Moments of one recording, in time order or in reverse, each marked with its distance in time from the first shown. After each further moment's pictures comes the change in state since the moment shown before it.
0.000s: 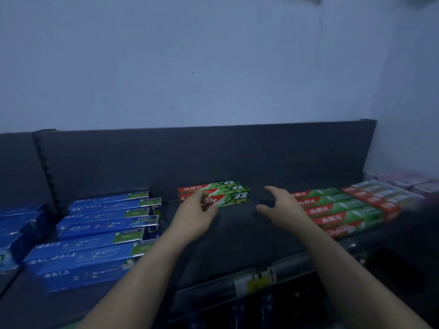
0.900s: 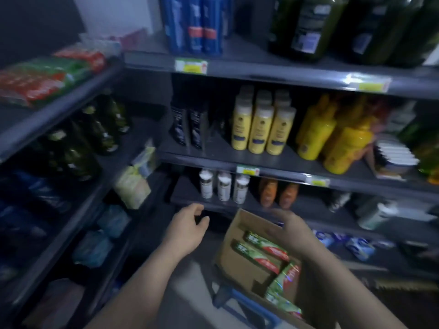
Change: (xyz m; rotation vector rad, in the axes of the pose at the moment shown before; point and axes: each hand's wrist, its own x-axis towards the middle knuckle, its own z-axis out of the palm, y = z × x) left_hand -0.418 0.082 0.211 -0.079 -1.106 0.380; right_hand -0.636 0.159 -0.005 0.009 0.204 1.105
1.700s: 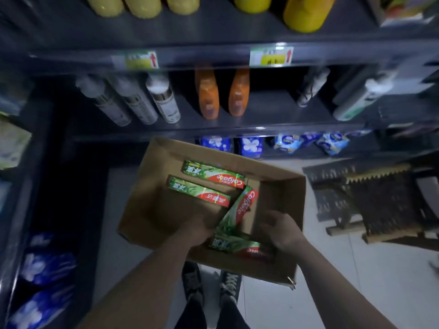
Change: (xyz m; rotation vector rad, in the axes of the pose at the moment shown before) left_hand 0.078 -0.070 0.383 0.361 -0.796 -0.344; right_hand 0.041 0.320 0.152 0.209 -0.320 0.490
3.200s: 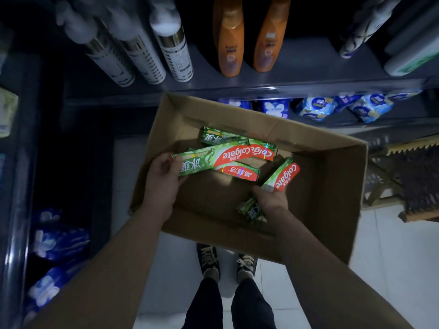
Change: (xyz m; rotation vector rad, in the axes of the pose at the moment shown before) left_hand 0.048 -0.082 -0.052 -1.166 0.532 0.178; right_hand 0.102 -0.021 0.129 0.852 0.198 0.542
